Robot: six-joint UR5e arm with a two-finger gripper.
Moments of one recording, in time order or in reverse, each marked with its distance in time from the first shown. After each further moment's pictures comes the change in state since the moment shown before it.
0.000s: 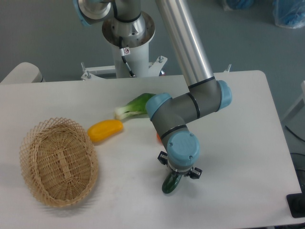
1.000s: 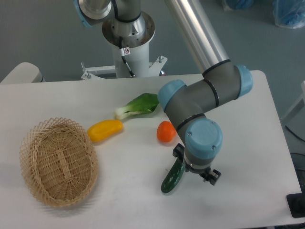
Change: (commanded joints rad) arm 0.032 -0.034 0.230 -0.130 -0.012 0.265
